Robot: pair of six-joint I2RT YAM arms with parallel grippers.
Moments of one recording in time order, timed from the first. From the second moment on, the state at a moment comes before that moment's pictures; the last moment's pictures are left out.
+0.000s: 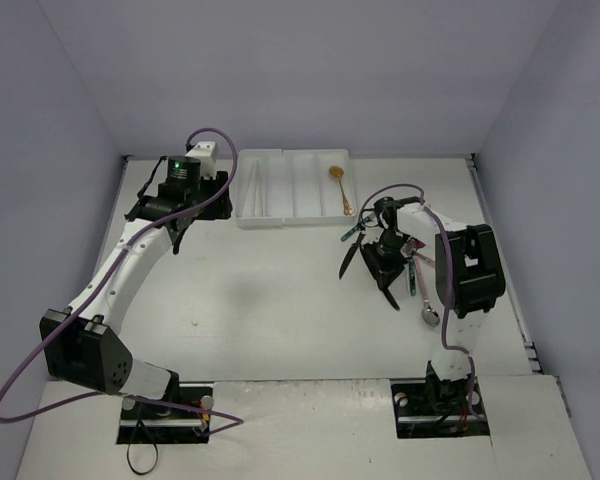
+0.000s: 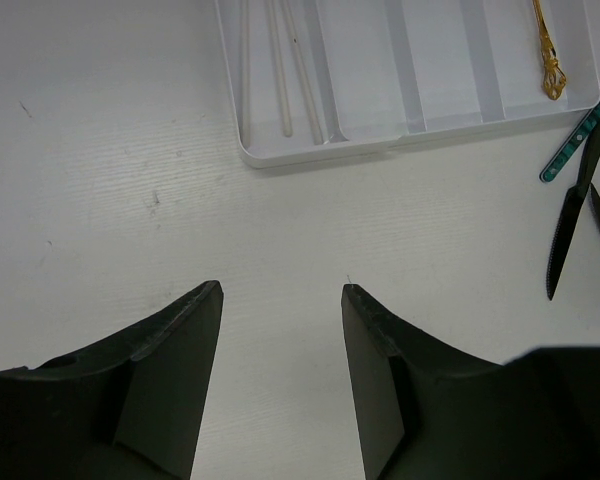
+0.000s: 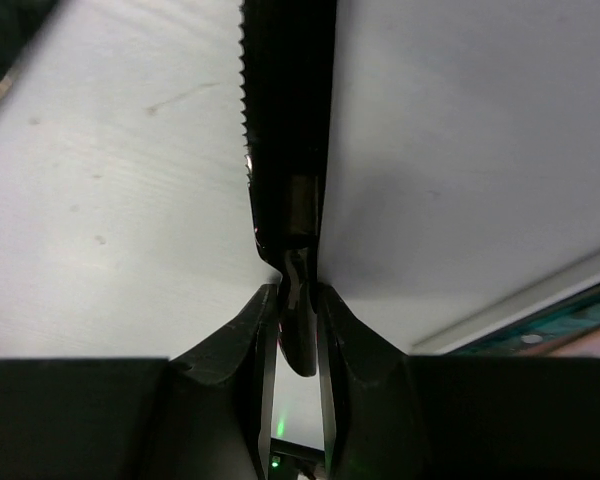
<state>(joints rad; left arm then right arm) -0.28 1.41 1.34 -0.58 0.02 -0.20 0.24 1.94 1.27 -0.94 -0.14 -0.17</state>
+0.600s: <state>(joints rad) -0.28 1.41 1.34 -0.58 0.02 -0.21 0.26 1.79 1.63 -0.94 -0.36 -0.10</state>
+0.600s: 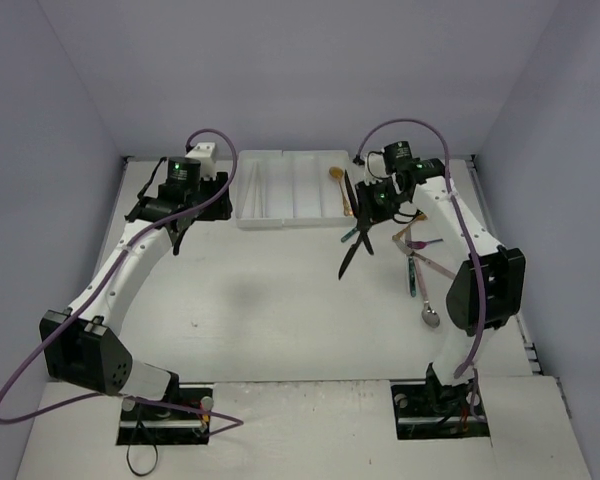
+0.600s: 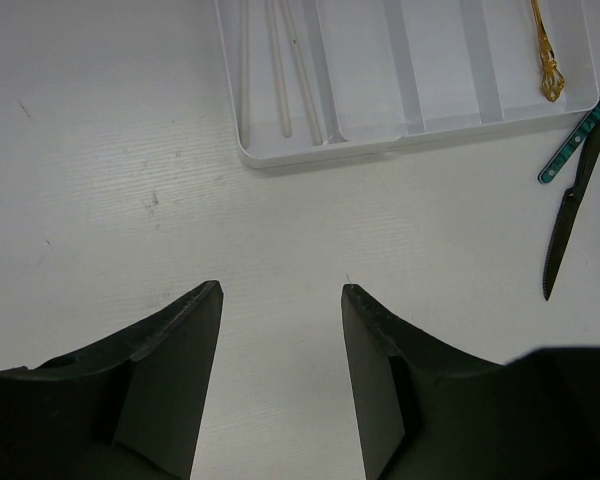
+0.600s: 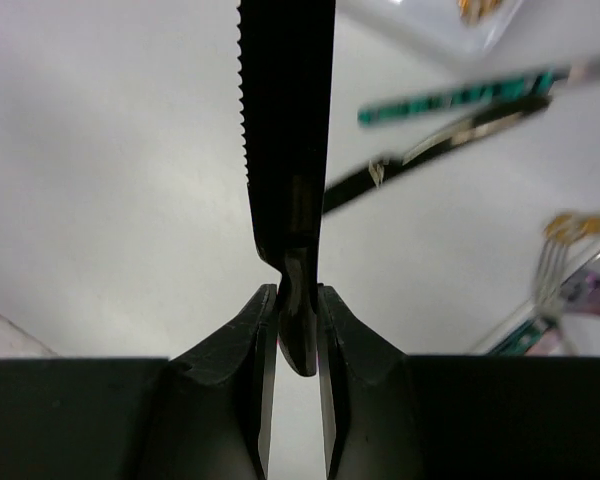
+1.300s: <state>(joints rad) -0.19 1.32 1.28 -0.55 0.03 -0.24 0.41 2.35 2.26 -0.67 -0.31 0.11</state>
